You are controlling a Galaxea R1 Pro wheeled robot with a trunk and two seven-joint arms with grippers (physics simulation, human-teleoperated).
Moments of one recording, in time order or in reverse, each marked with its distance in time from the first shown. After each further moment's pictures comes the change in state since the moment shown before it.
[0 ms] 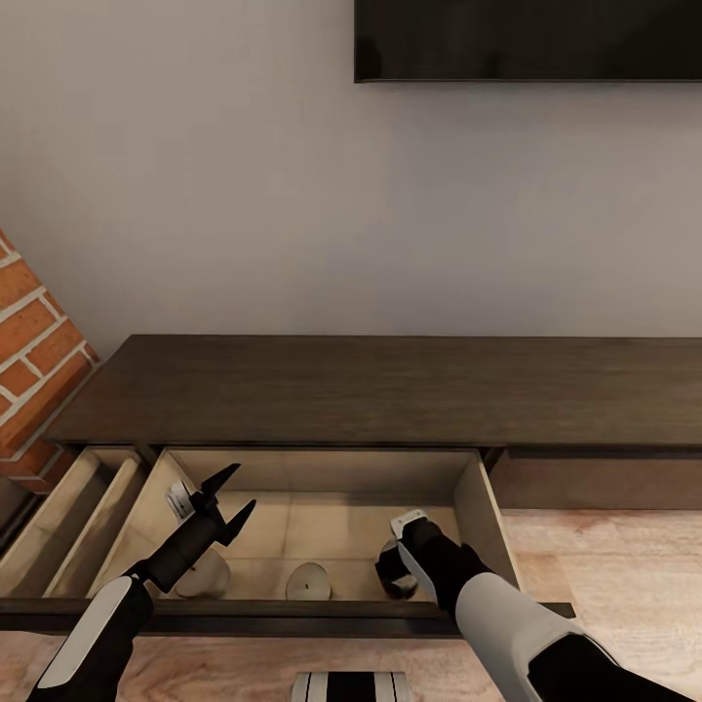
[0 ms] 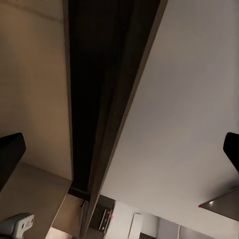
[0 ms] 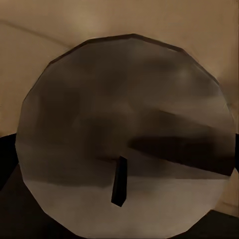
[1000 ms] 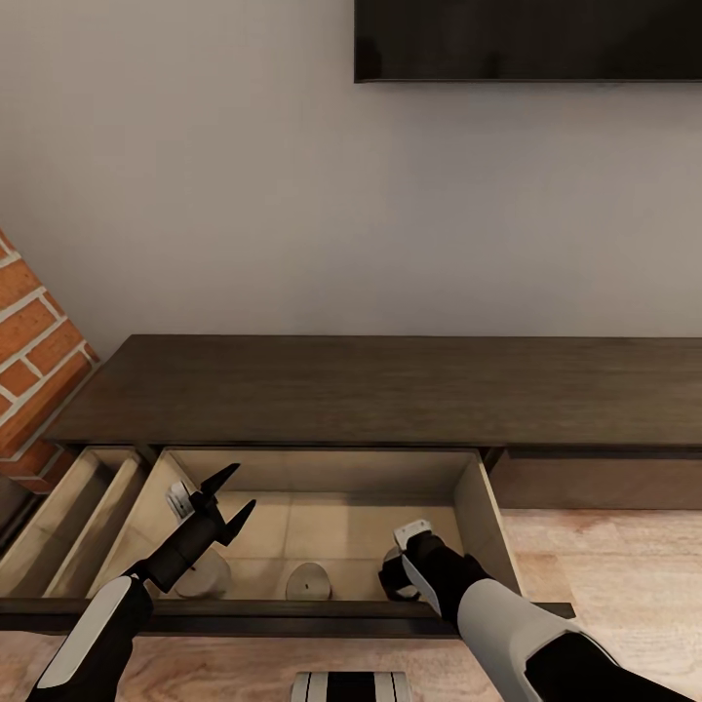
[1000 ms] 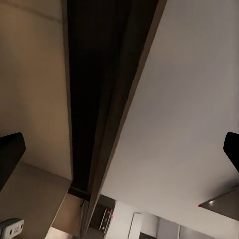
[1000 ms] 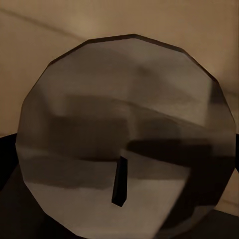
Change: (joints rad) left arm 0.000 0.001 0.000 -0.001 0.000 0.002 0.000; right arm -0.001 0.000 -0.003 0.091 -0.002 -0.105 -0.003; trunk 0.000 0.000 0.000
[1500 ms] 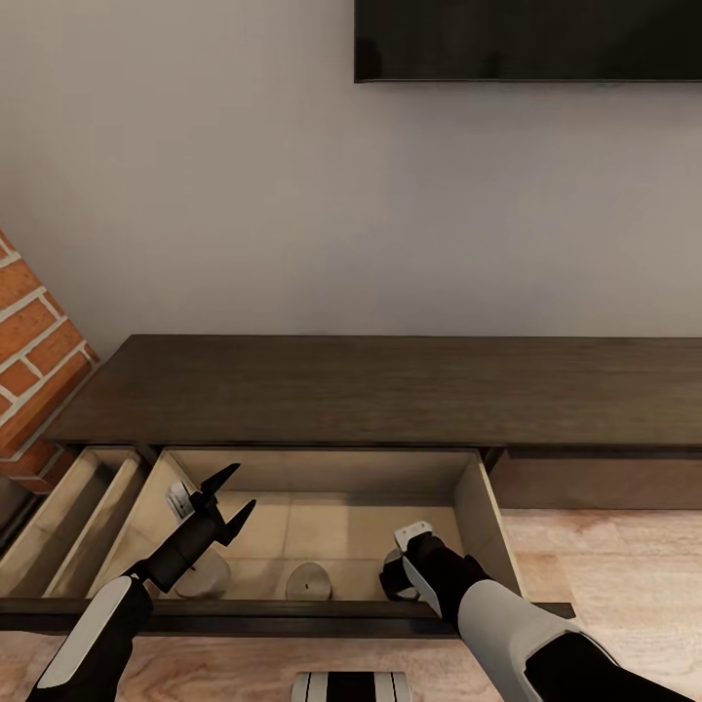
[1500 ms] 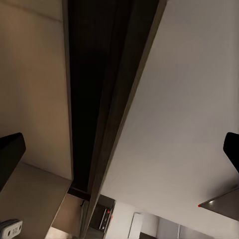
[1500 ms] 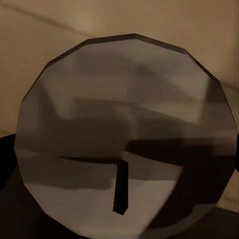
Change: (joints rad) left arm 0.000 0.000 0.000 0.001 0.000 0.000 0.000; right arm 0.000 0.000 -0.004 0.009 0.001 -0.001 0.000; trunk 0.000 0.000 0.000
